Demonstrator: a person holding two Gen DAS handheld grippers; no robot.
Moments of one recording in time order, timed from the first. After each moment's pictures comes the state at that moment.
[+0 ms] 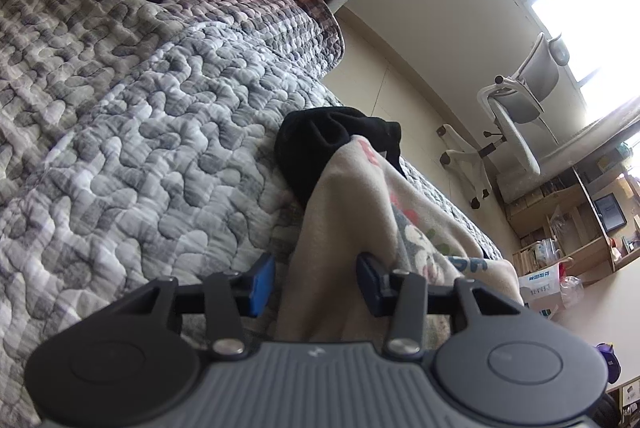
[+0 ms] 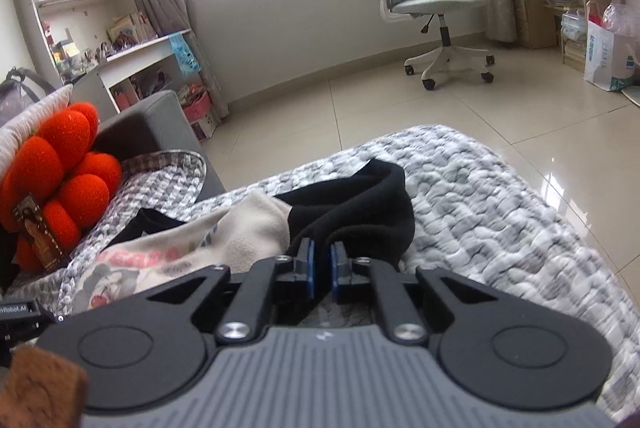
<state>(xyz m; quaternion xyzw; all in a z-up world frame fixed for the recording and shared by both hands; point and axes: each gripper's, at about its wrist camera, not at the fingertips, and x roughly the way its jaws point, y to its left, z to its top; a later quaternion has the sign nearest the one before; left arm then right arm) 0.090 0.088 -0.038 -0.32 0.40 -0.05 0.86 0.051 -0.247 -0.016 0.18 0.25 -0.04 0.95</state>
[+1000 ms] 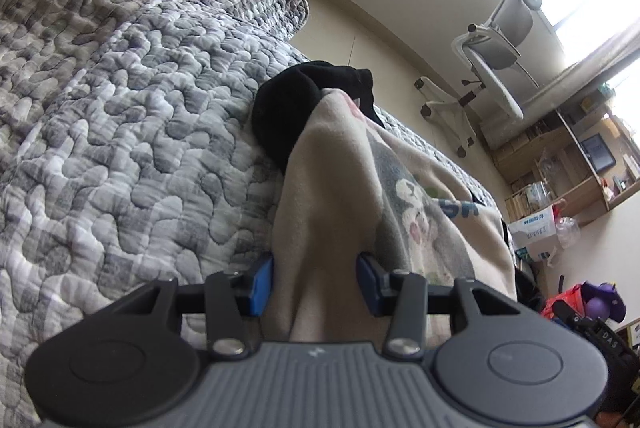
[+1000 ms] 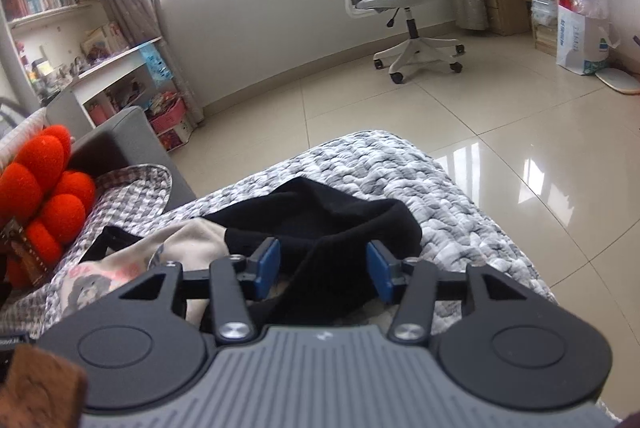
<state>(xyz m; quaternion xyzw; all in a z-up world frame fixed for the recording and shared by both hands) 0.088 0.073 -0.044 -0.25 0.44 -0.11 0.86 0.025 -0.291 -0.011 0.19 0.29 -0.04 0.94</state>
